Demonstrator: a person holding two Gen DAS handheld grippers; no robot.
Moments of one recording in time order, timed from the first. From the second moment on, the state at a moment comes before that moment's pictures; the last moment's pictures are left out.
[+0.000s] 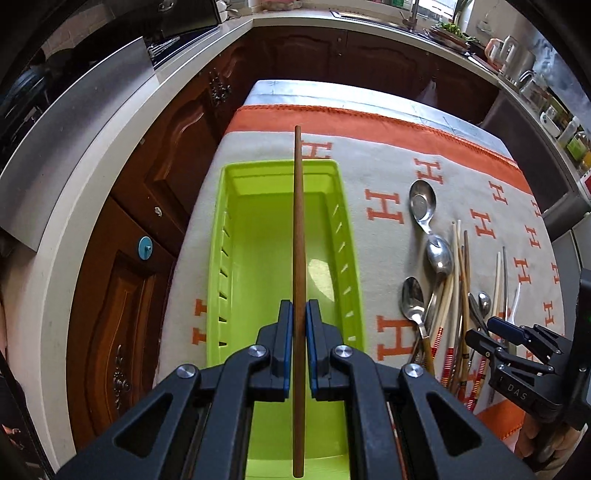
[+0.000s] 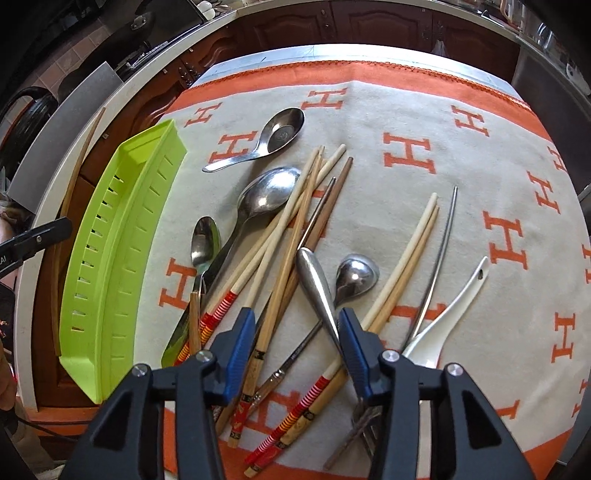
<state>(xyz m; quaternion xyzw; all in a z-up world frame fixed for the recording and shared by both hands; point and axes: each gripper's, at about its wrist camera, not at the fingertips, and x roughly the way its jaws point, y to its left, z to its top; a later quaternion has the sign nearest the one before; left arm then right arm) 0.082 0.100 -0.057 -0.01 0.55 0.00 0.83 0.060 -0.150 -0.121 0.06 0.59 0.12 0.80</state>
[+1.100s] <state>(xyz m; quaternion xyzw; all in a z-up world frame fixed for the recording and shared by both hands) 0.061 0.118 -0.088 -0.03 0.55 0.00 0.84 0.053 -0.133 -0.103 0.09 0.59 0.07 0.80</state>
